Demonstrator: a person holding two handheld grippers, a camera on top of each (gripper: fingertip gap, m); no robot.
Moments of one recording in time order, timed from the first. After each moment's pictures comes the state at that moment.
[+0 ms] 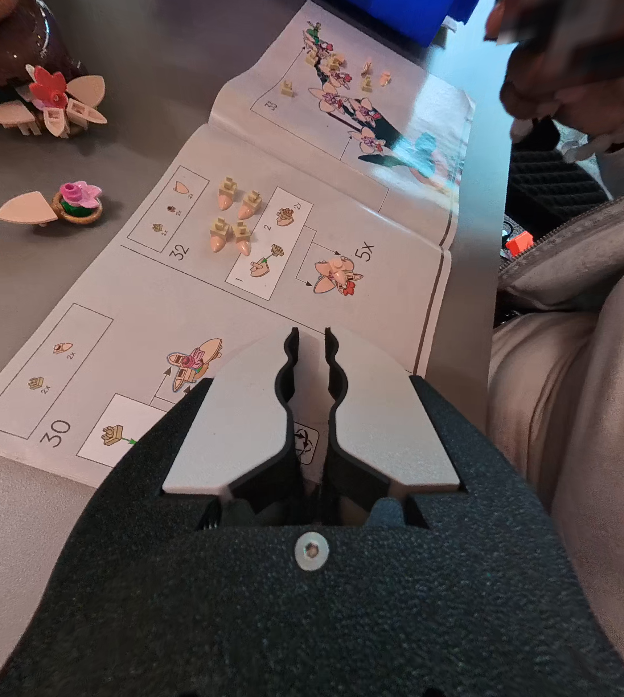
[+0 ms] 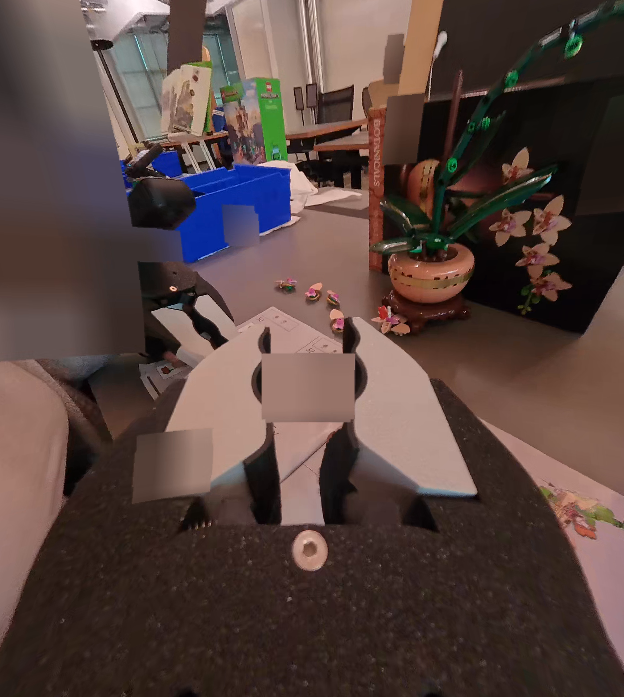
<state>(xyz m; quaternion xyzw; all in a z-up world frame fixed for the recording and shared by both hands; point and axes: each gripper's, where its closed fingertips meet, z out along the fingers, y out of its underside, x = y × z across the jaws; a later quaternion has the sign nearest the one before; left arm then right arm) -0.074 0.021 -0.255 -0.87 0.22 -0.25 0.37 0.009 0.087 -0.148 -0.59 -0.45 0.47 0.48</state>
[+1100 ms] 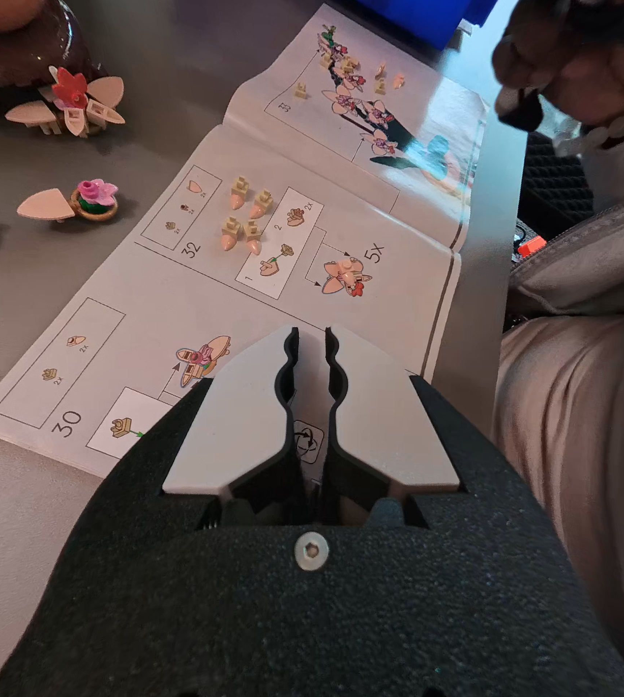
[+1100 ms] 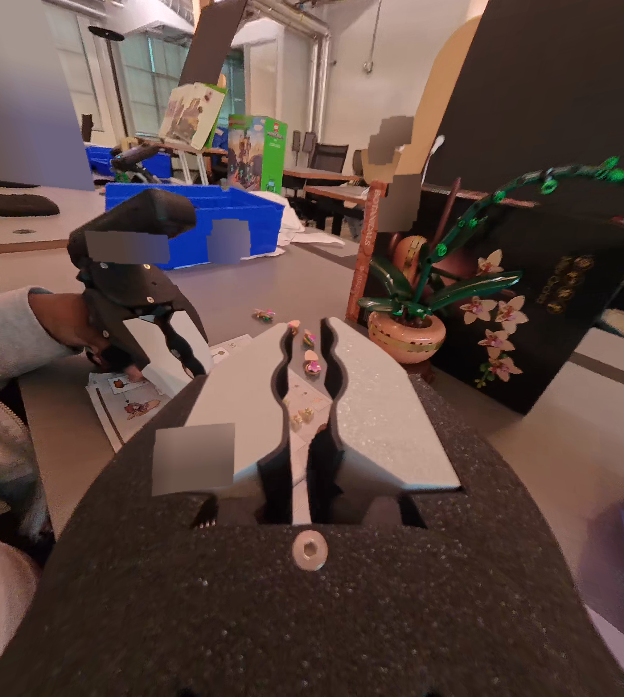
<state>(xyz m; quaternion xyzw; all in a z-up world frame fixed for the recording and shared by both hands) -0.078 0.023 -0.255 -0.87 0.21 -0.24 0.38 -0.008 0.090 -0.127 -0.52 -0.49 0.43 0.56</state>
